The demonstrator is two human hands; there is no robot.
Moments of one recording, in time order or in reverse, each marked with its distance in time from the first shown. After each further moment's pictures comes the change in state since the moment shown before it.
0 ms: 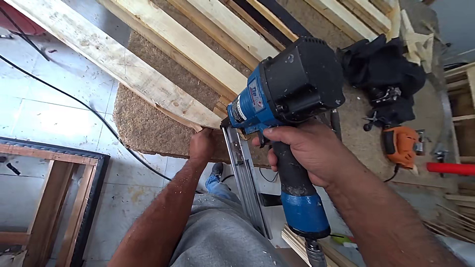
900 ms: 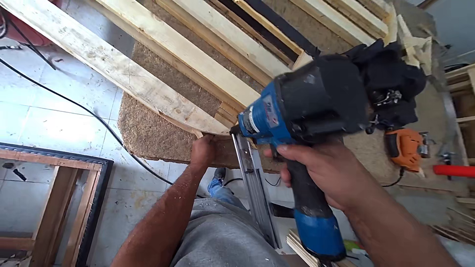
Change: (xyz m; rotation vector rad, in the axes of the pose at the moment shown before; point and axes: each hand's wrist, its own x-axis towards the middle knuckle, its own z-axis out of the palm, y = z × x) left_hand 0.002 -0.006 -0.005 -0.119 -0.019 0.060; right_hand -0.019 0.012 -0.018 -0.075 0.020 -0.089
